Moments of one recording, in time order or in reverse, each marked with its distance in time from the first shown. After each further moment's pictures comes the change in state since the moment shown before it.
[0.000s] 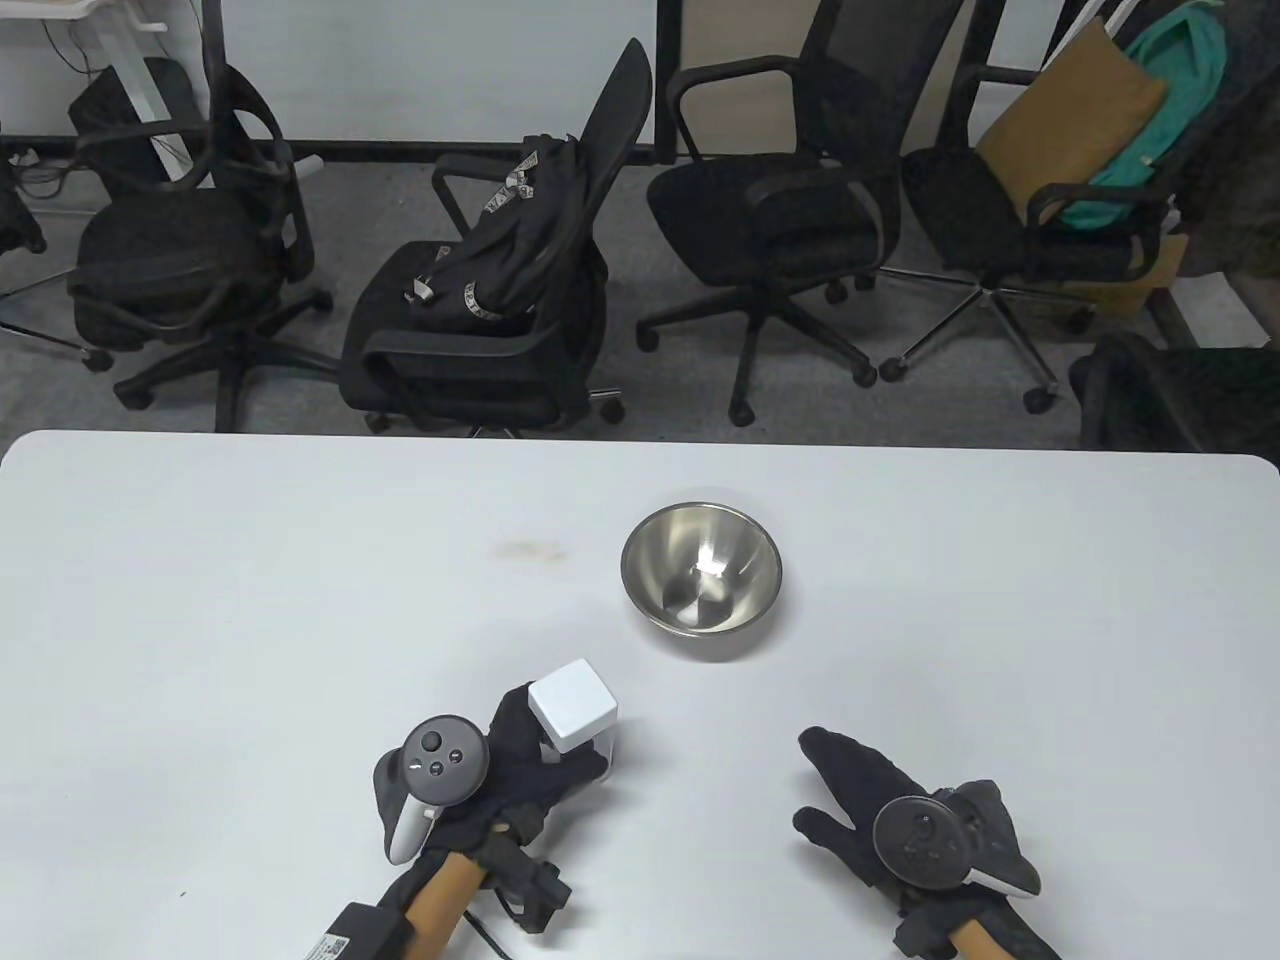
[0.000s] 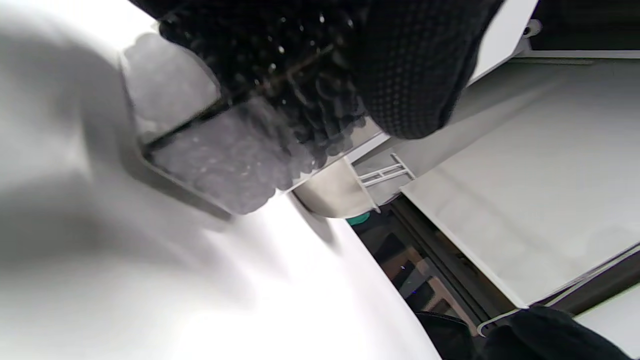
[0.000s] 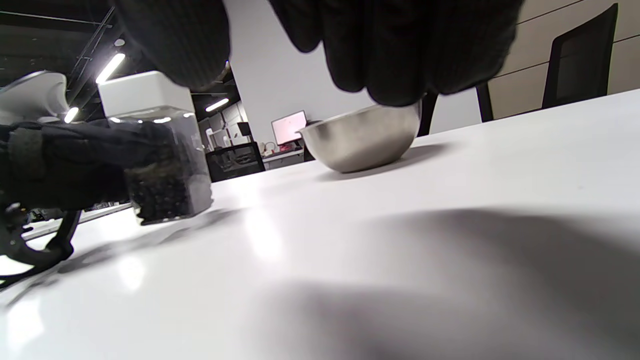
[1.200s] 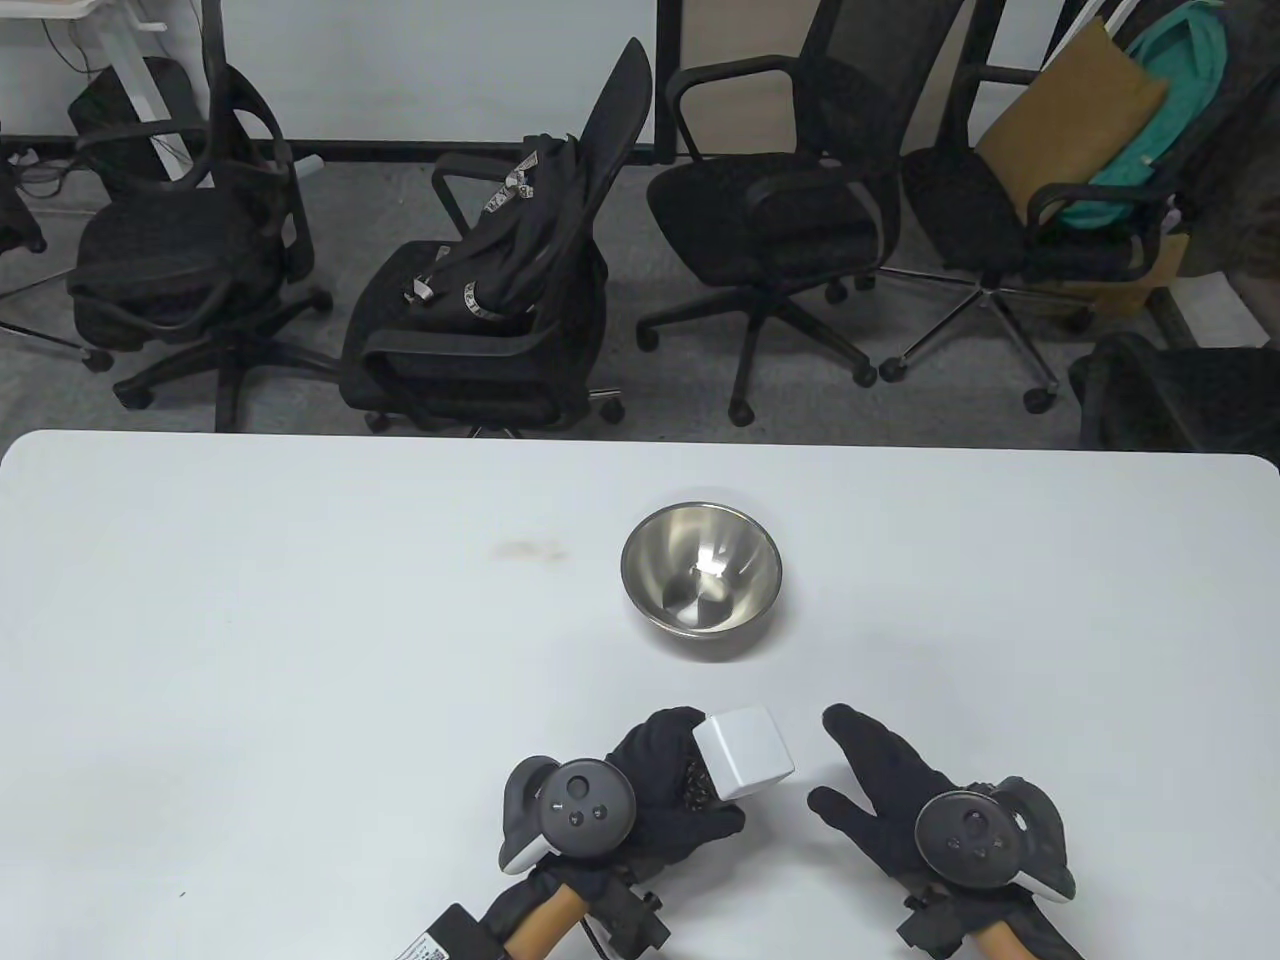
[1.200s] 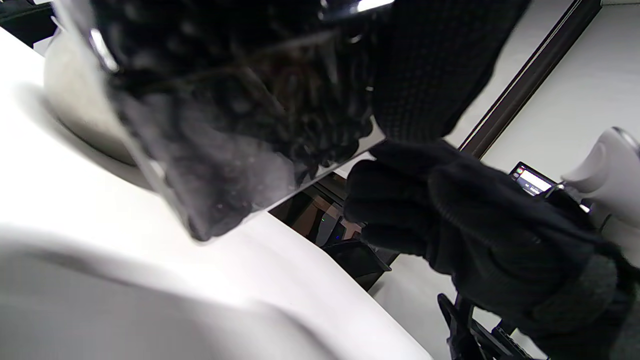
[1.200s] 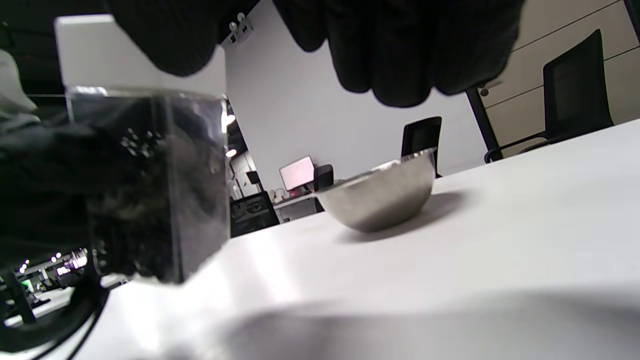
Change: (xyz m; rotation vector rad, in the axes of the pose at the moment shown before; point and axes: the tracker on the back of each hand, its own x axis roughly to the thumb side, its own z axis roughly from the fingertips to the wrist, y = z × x) left_hand 0.104 -0.068 0.000 -0.103 -0.360 -0.191; right_hand -0.001 -0.031 0.008 -0.150 -0.009 -0.117
